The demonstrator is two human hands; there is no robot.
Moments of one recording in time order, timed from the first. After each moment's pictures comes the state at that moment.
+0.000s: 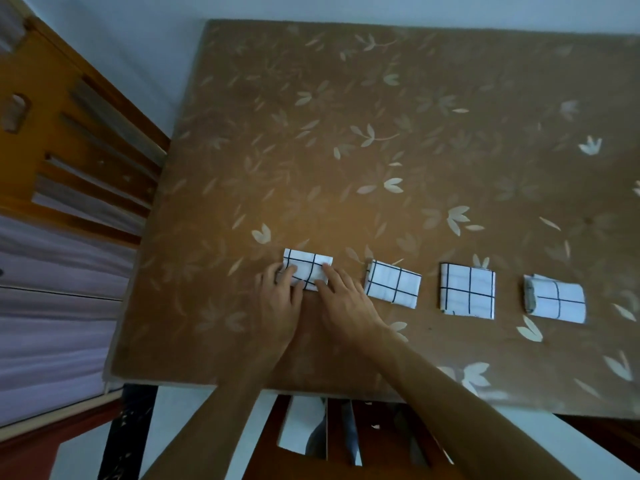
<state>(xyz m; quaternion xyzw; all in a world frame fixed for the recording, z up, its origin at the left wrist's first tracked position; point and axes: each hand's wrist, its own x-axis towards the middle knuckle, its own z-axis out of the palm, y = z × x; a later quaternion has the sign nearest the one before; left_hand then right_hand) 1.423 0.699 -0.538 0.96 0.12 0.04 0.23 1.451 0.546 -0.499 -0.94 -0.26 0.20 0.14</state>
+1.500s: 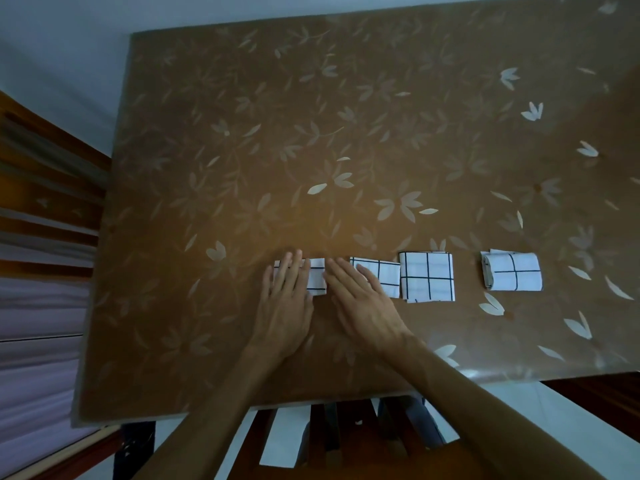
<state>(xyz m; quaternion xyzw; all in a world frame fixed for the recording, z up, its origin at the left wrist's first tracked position) 1.442 0.641 -0.533 0.99 -0.12 -0.05 0.09 1.448 0.449 -0.512 -0.96 -0.25 0.05 0.14</state>
